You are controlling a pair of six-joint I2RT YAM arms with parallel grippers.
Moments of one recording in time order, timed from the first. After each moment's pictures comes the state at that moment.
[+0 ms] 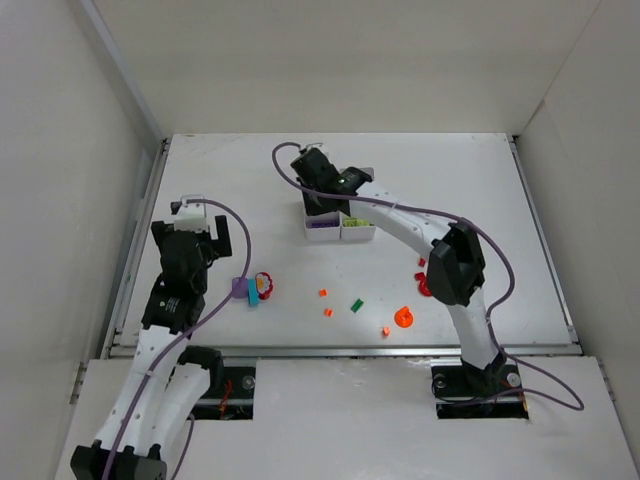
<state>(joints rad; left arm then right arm) -0.18 0.63 0.60 -0.24 -0.36 0.01 0.81 2.13 2.02 -0.73 0.32 0.43</state>
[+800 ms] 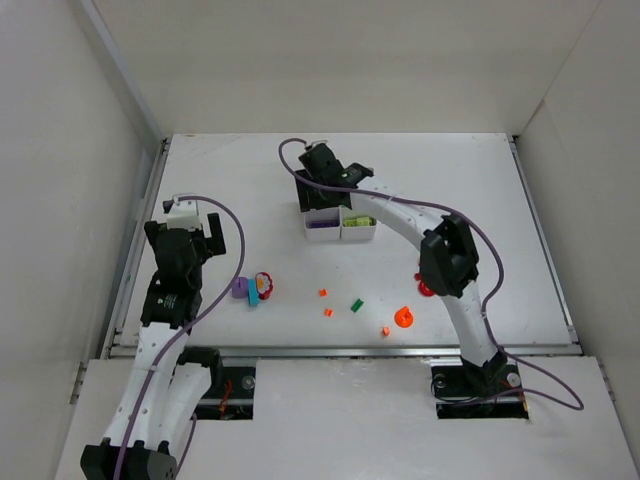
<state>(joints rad) -0.09 0.66 0.59 -0.23 -0.30 0.01 0.74 2.23 2.05 -0.67 0.25 0.40</state>
